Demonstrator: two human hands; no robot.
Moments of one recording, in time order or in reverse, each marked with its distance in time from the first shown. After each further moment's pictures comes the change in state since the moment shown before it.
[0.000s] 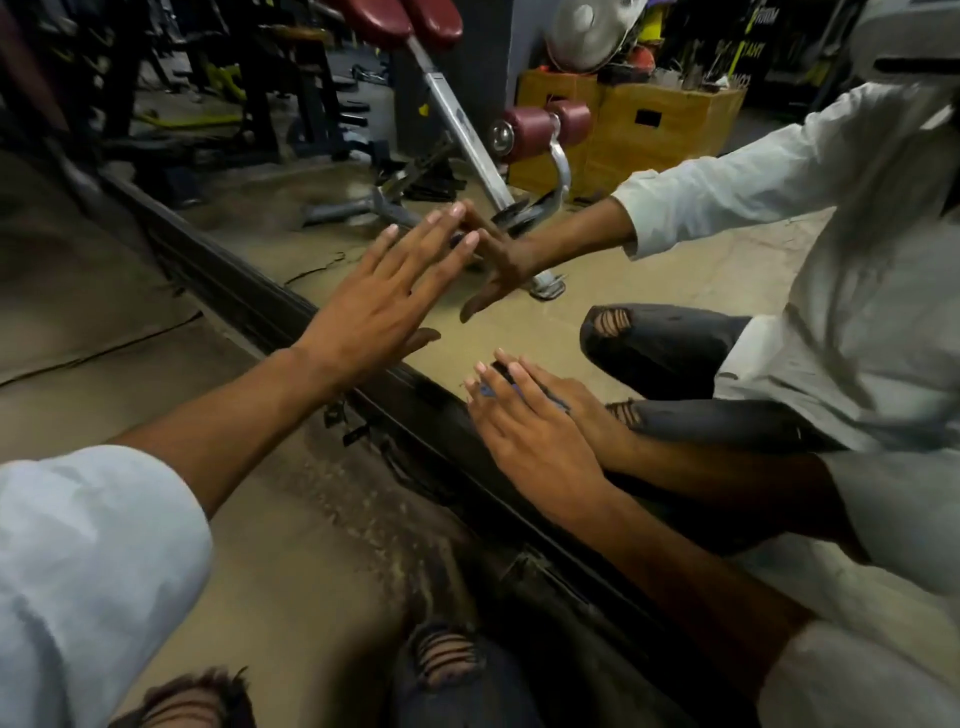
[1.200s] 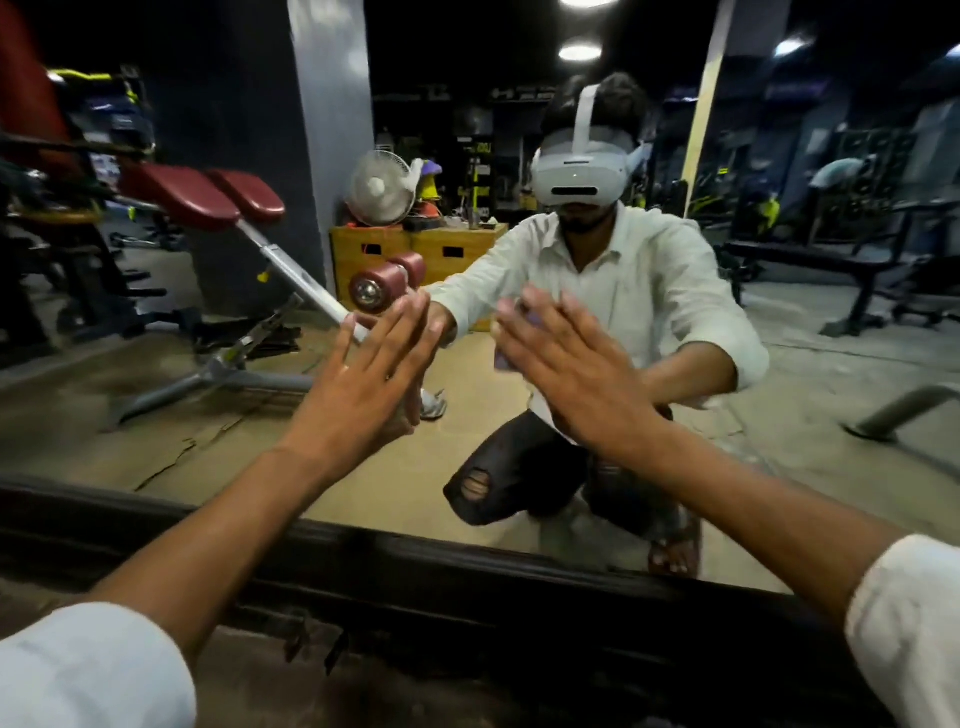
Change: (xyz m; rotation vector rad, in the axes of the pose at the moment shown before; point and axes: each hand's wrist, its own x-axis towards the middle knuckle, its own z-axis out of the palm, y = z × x) left_hand 0.050 -0.143 0.007 -0.121 0.286 0.209; right_hand 0.109 0.114 -0.119 -0.245 0.273 0.413
